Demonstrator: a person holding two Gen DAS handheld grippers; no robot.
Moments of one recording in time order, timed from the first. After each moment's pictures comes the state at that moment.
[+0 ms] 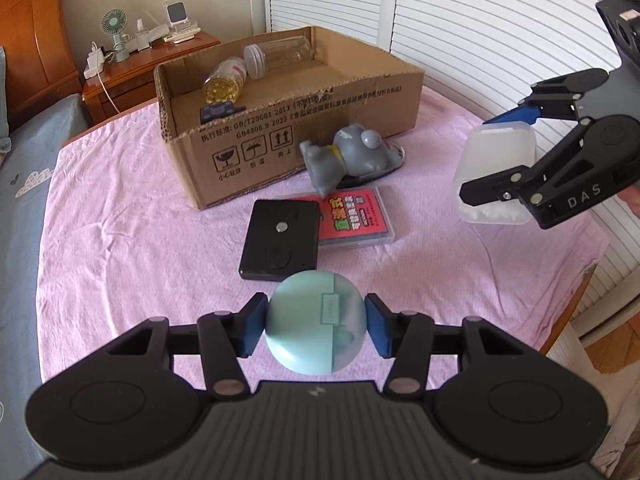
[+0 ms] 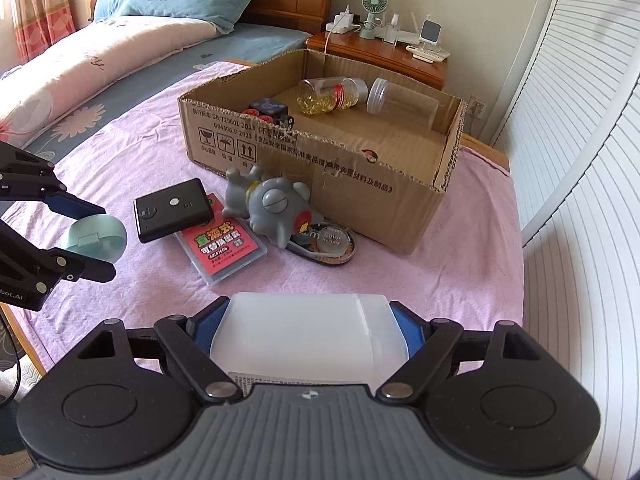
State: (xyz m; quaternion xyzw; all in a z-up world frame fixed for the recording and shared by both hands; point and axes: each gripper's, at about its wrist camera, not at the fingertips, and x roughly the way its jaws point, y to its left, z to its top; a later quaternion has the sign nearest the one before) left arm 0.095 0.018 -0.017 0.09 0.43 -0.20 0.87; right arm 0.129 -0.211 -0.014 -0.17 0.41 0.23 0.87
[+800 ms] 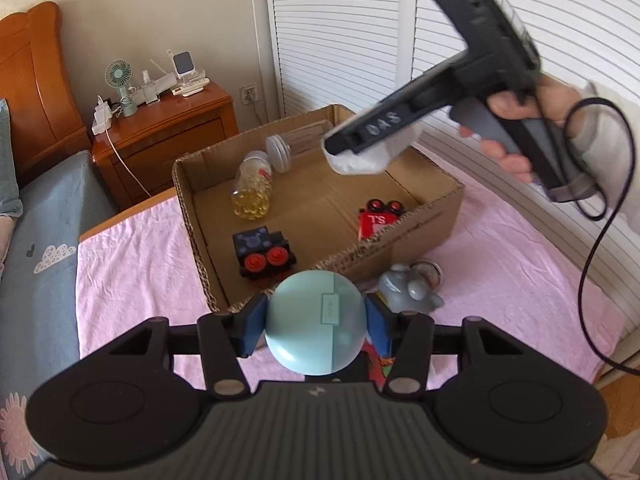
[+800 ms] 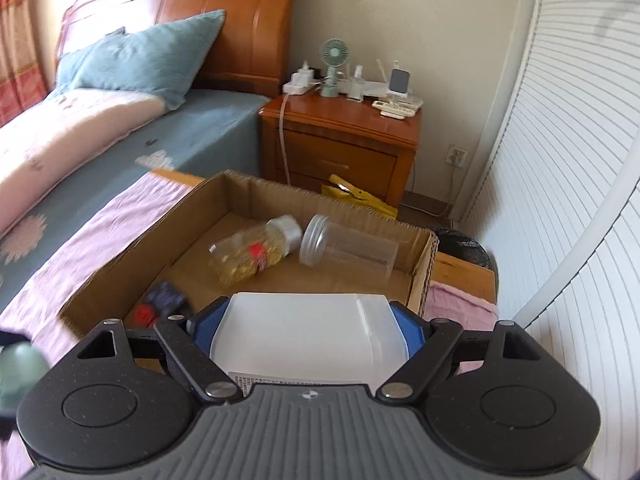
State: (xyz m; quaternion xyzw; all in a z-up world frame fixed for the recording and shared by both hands) left arm 0.182 0.010 0.042 0.11 0.39 -0.19 0.89; right arm 0.326 -0.177 0.026 -0.10 0.35 0.20 0.91
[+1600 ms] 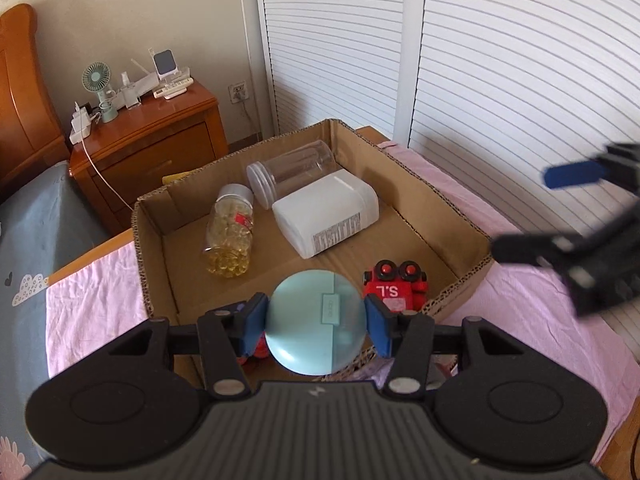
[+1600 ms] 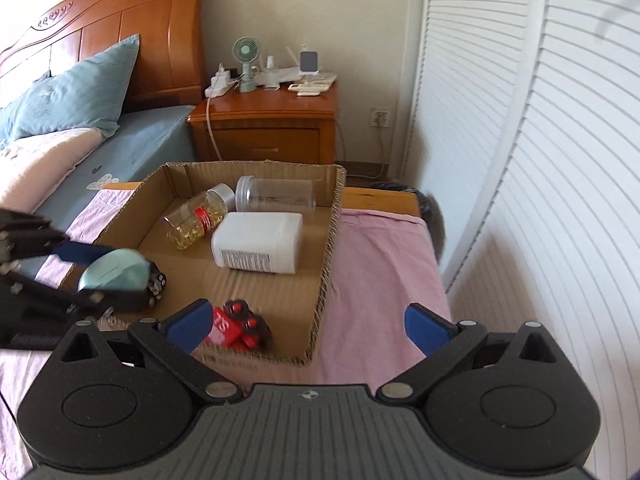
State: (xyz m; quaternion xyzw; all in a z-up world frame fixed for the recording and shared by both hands) left arm 0.261 -0.034 0.029 0.12 0.41 -0.20 0.88; right arm 0.215 -0.240 0.031 -0.04 0.37 0.09 0.92
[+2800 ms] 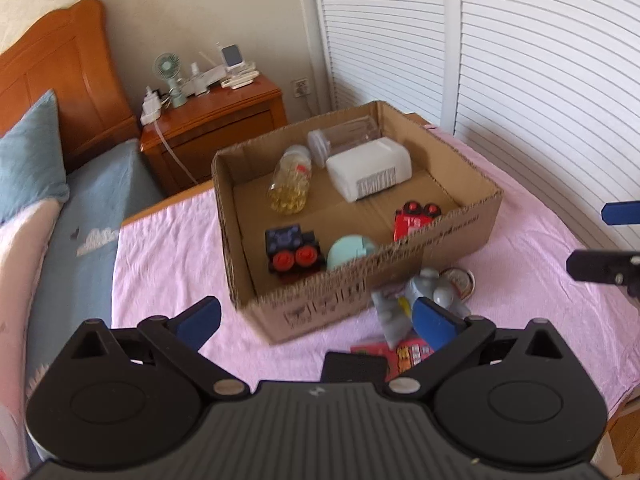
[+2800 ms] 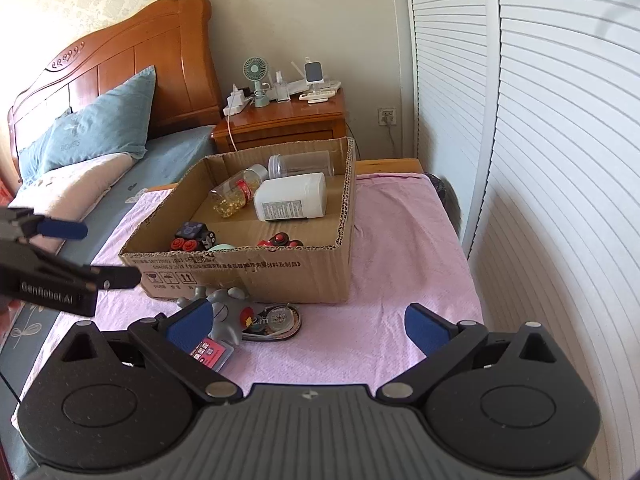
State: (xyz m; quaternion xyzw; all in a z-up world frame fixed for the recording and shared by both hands) left arm 0.168 -0.009 0.036 0.11 0.40 -0.10 0.91; right arm 0.129 -0.261 0.020 0.04 0.36 0.12 0.92
